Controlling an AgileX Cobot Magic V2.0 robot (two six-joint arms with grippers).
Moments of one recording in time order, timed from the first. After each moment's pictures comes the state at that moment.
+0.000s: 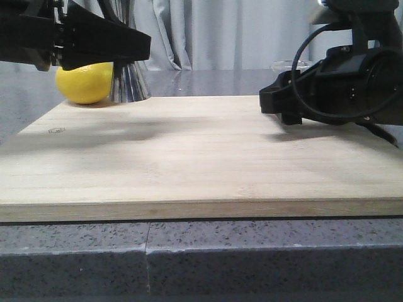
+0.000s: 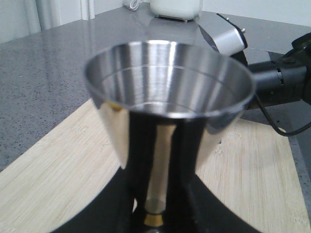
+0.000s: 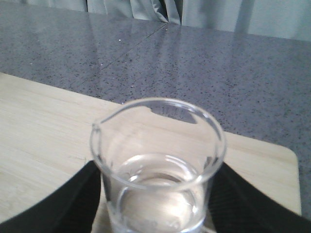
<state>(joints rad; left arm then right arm) -0.20 1.62 -0.83 -1.77 1.15 2.20 0.38 1.66 -0.55 0.02 -0.86 -0.06</state>
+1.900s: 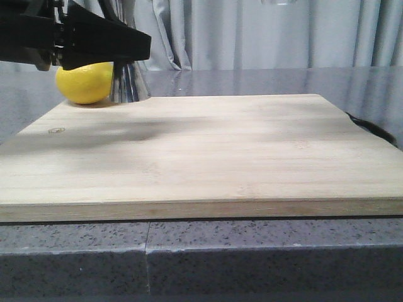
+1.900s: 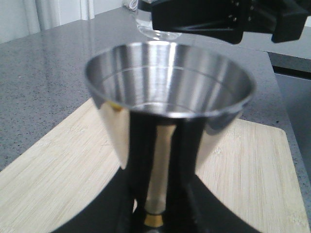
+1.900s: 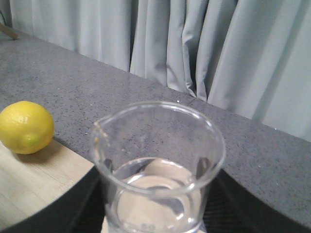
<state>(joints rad) -0.20 1.62 -0.83 -1.77 1.15 2.20 0.45 1.31 -0.80 -0.14 -0.33 -0.06</state>
